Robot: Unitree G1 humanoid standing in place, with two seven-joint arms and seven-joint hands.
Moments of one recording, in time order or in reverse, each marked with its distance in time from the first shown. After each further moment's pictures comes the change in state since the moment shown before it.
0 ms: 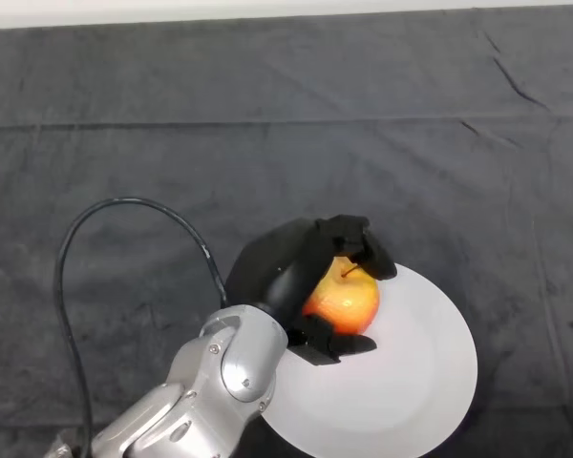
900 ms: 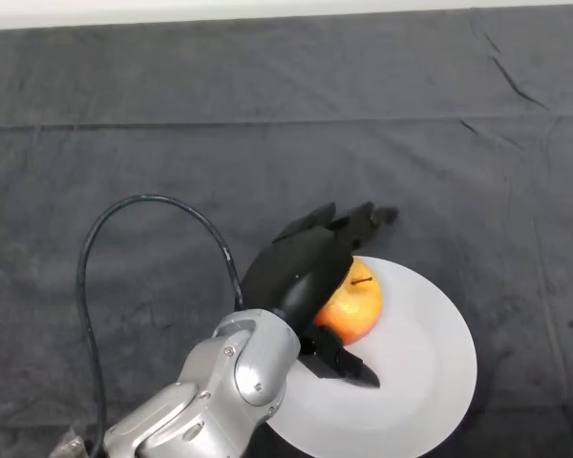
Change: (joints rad) left arm -0.035 0.009 -0.061 0.031 0.002 -0.002 -0.012; right arm 0.000 0.000 0.000 0.000 0.000 0.000 0.000
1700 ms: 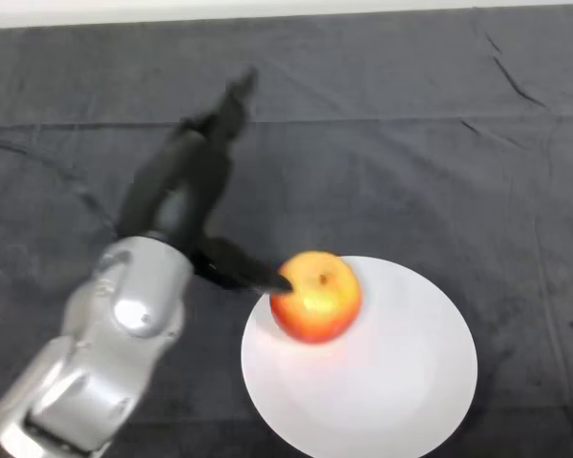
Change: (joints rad) left arm 0.053 0.111 0.373 -0.139 -0.015 -0.026 -0.009; right arm 0.000 0.000 -0.001 0.000 0.000 0.000 0.000
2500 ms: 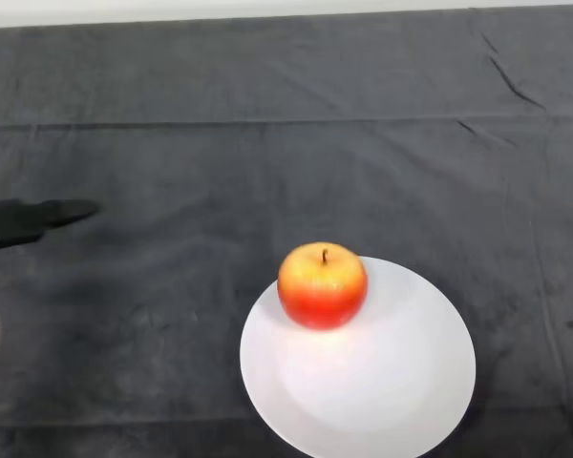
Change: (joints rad) left arm 0.206 0.001 0.539 0.224 -0.138 -0.470 0.250; right arm 0.000 0.000 0.001 0.000 0.000 0.000 0.000
